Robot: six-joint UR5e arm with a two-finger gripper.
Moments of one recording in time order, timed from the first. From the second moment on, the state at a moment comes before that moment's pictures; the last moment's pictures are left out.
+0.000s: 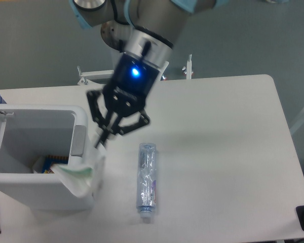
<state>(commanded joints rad) 2.38 -1.63 -1.65 -0.76 0.75 0.42</state>
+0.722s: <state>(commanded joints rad) 2.26 -1.63 -1.72 -0.75 0.75 0.43</state>
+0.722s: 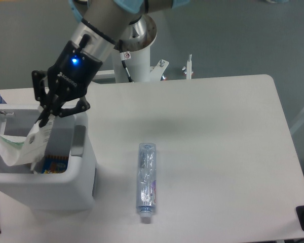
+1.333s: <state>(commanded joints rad) 2.35 -1.74 -1.52 -0.75 0.76 0.21</state>
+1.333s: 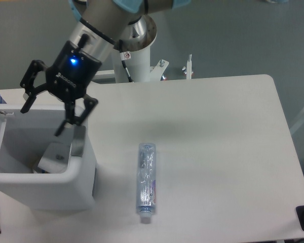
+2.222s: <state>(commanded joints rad) 2.45 -1.97 -1.45 -0.81 1.13 0.29</state>
